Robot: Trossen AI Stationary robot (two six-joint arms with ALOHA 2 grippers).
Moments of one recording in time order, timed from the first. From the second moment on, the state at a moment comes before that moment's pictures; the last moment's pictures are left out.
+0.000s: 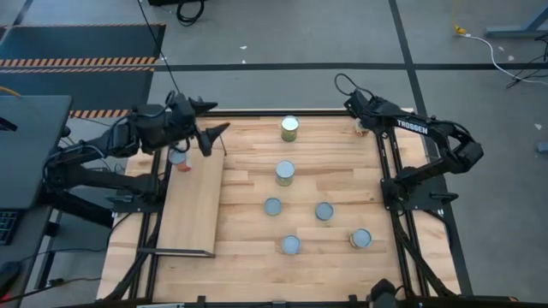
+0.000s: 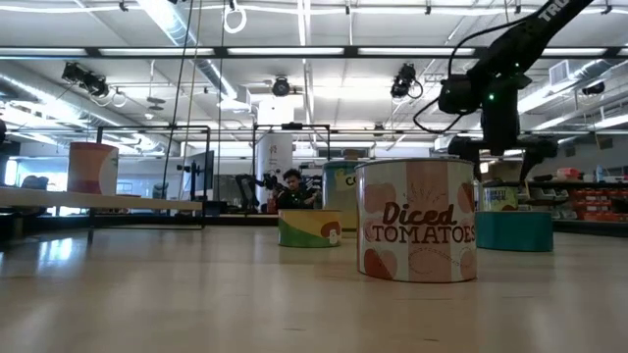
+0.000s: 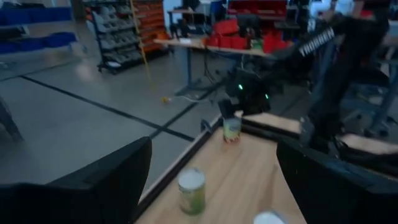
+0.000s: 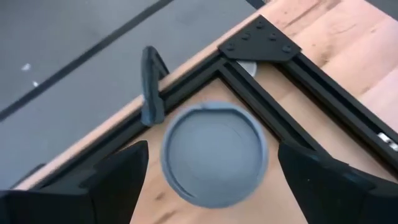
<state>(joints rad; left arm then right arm) 0.20 0.91 1.12 -0.33 -0.35 -0.05 -0.90 1.36 0.83 -0.67 0.59 1.28</state>
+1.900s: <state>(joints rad) 0.25 0.70 1.12 -0.39 -0.35 -0.09 -0.43 1.37 0.75 -0.51 0.45 1.10</state>
